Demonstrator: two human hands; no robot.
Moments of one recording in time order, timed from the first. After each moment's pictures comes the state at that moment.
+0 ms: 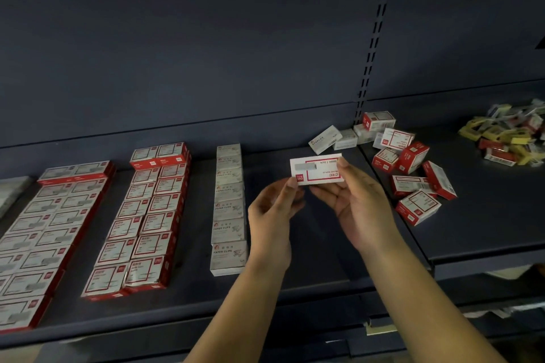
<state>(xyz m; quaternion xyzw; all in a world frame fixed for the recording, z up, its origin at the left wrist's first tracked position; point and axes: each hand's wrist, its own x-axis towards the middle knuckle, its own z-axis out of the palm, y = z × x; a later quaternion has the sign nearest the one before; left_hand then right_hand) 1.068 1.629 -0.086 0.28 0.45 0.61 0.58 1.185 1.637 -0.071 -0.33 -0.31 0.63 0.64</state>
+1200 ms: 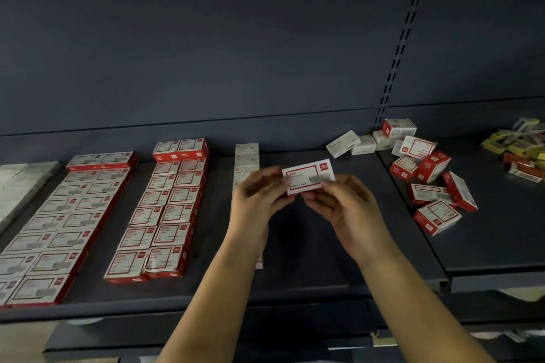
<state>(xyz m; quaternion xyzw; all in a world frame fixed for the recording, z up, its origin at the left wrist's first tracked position) 1.018 1.636 -0.065 0.34 0.44 0.60 0.58 1.156 1.630 -0.069 -0.36 -0.31 0.65 0.59</state>
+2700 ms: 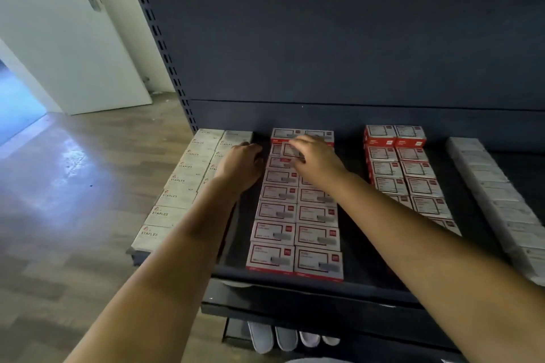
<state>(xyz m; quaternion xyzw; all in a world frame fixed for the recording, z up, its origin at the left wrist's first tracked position) 0.554 1.674 -0.090 0.67 0.72 0.16 0.06 0.716 1.713 -0.093 -0.45 -0.86 0.13 0.19</state>
